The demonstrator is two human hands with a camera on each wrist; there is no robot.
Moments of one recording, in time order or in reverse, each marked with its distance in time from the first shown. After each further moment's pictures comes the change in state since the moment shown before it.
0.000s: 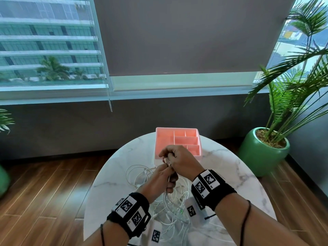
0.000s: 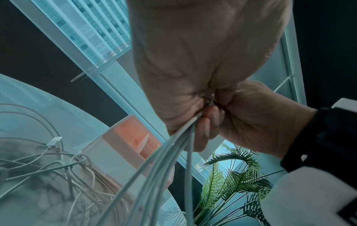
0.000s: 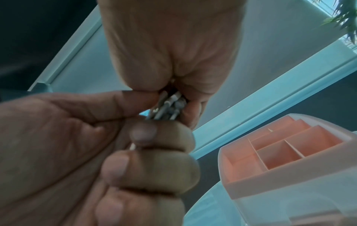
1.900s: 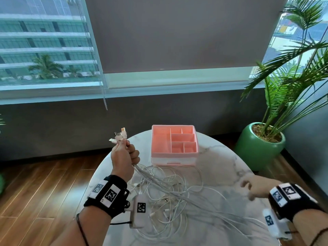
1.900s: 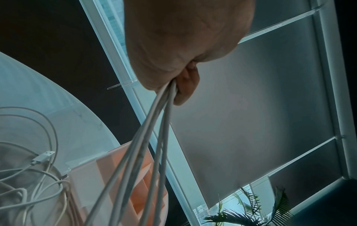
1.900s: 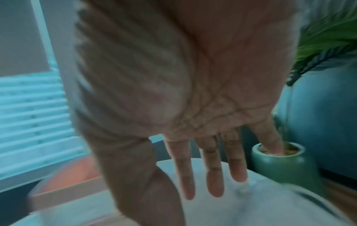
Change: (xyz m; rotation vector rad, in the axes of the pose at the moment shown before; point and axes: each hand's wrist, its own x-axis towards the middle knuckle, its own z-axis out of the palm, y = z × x) left_hand 0.027 0.037 -0.073 -0.518 0.565 0.269; right_hand -0.114 0.168 -0.168 -0.679 -0.525 0.891
